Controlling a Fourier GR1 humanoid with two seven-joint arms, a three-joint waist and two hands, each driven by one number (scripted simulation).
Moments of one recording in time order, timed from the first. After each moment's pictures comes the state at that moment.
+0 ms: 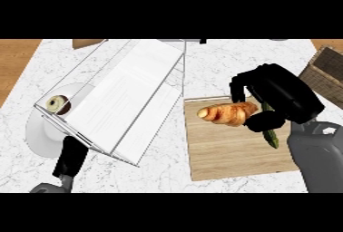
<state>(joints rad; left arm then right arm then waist) -0.04 0.36 -0.29 -1.34 0.16 0.12 0.01 -0.49 -0.28 0.09 -1.68 0.78 0.48 -0.08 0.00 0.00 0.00</state>
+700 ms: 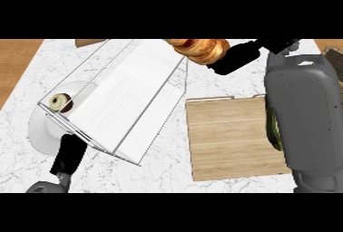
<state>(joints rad) -0.05 0.35 -0.25 -1.33 0.13 0.07 0.01 -0.98 -0.13 -0.06 -1.43 0.66 0.47 0.16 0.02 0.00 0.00</state>
